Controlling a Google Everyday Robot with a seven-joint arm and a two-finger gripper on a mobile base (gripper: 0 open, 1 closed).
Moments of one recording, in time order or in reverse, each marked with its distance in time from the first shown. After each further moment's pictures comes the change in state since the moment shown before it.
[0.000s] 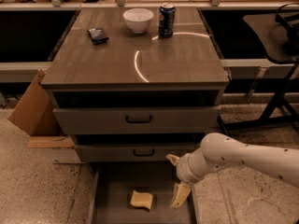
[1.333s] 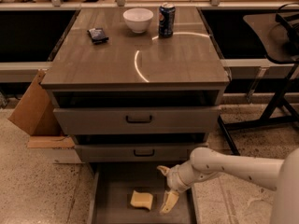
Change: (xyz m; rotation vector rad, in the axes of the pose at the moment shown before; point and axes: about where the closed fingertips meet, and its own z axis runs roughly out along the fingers) arm 0.036 -0.013 0.113 -0.071 -0.120 0.022
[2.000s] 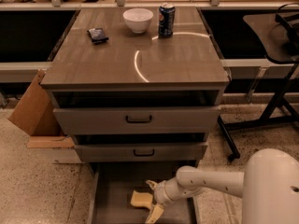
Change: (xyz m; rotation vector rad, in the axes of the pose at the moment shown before) arm 0.032 0.005 0.122 -0.028 -0.091 0.070
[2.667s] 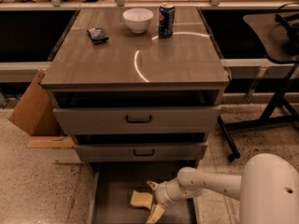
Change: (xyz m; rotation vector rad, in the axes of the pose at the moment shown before) arm 0.016 -0.008 0.011 -0.010 -0.025 -0.003
